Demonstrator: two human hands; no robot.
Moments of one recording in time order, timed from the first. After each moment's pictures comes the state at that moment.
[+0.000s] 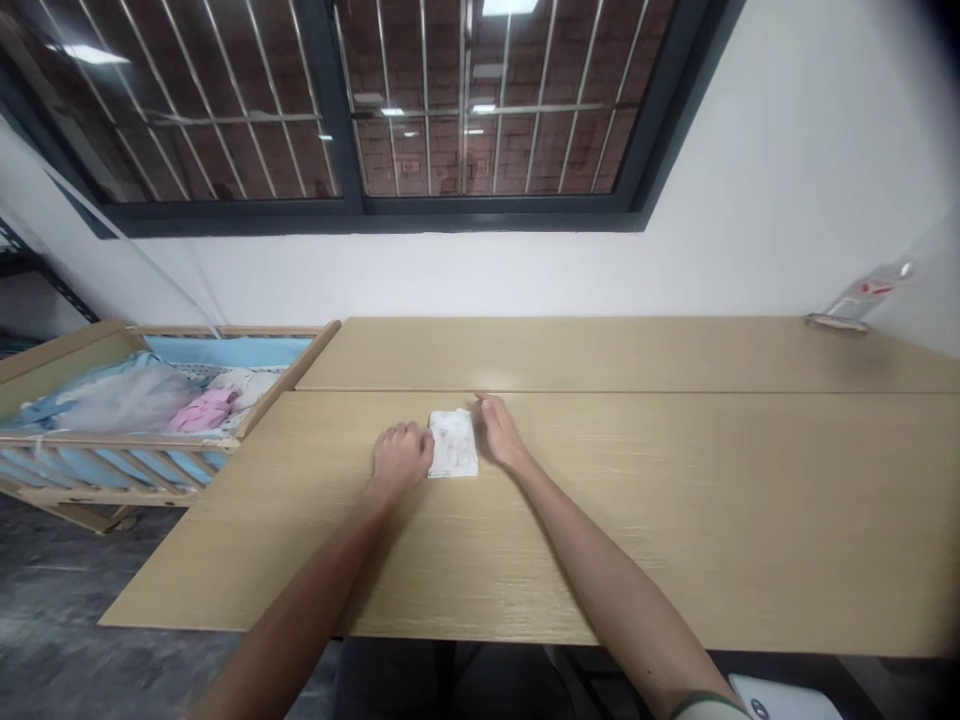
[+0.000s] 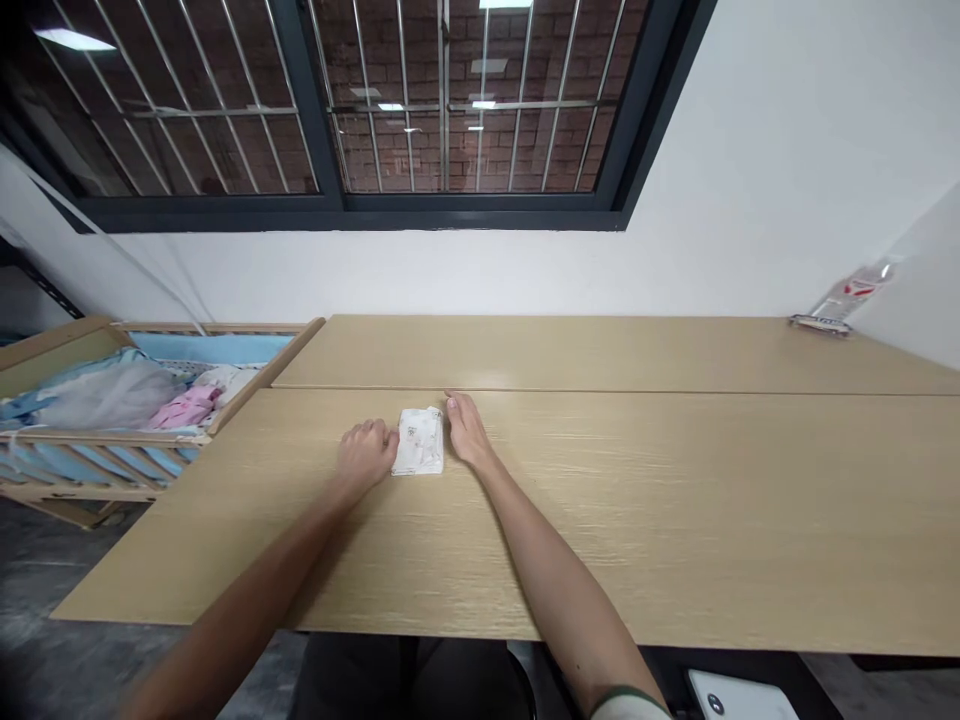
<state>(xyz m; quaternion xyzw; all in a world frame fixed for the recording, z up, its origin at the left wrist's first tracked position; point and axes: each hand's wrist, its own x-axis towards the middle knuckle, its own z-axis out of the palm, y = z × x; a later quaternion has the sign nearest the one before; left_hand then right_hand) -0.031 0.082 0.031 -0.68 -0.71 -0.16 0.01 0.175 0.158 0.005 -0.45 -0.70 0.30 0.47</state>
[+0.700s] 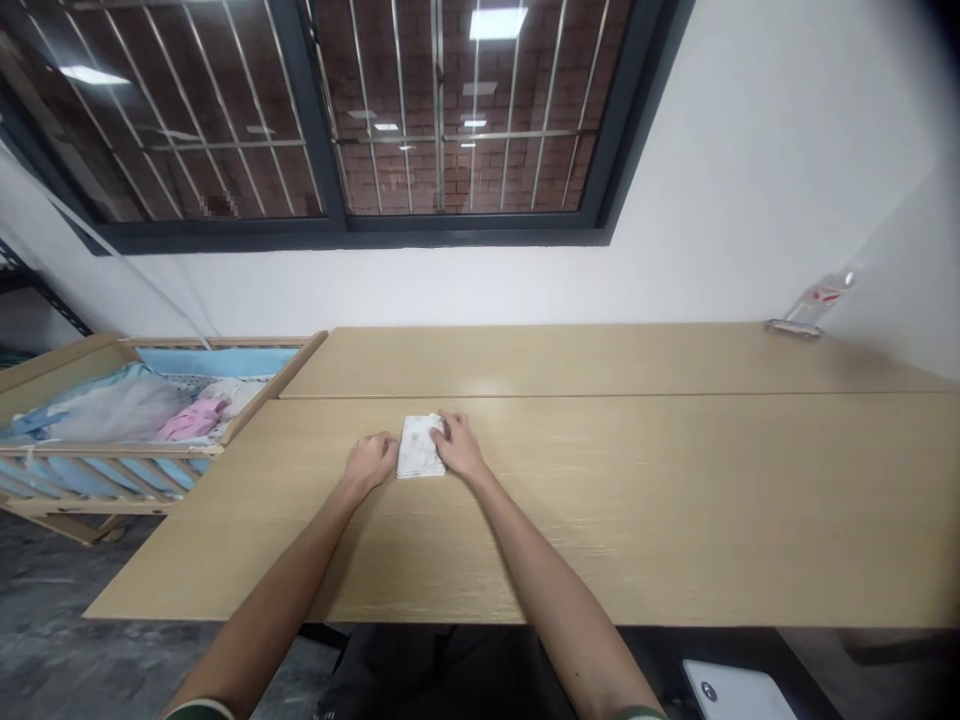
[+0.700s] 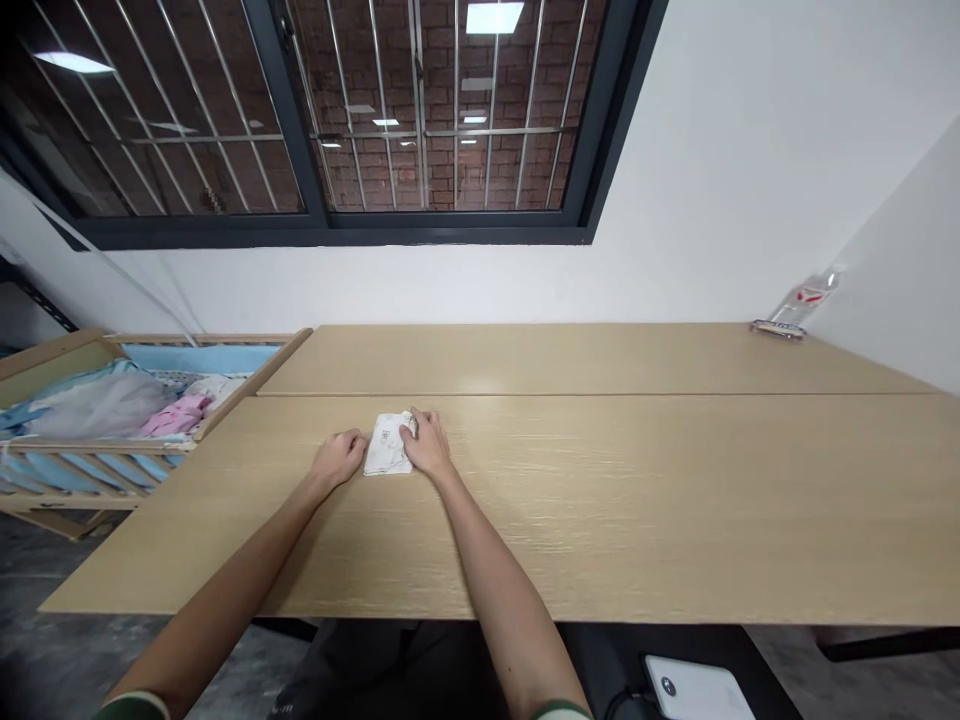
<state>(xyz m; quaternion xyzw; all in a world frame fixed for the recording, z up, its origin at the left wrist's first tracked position) -0.046 0.091 0.015 -0.68 -0.71 -0.17 -0.08 0.160 0.139 -0.004 -0.52 -0.72 0.28 0.37</state>
